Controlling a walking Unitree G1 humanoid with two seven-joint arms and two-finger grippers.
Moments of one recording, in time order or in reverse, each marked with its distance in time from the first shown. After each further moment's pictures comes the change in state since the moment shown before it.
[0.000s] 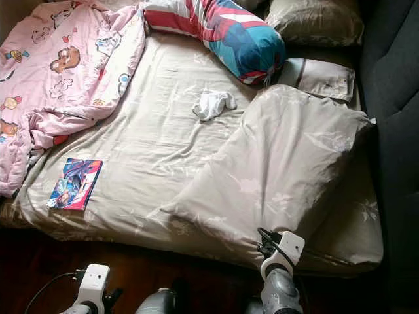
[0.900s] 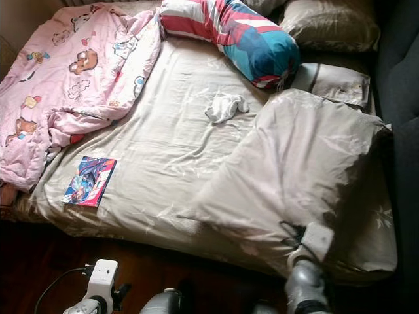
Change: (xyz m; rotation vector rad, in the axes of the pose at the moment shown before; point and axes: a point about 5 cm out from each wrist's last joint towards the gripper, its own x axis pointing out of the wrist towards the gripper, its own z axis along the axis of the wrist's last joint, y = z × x) left arm 0.006 -0.015 0.010 -0.013 -0.008 -0.023; right arm 0.005 -0.058 0.064 -0.141 -0.209 -0.291
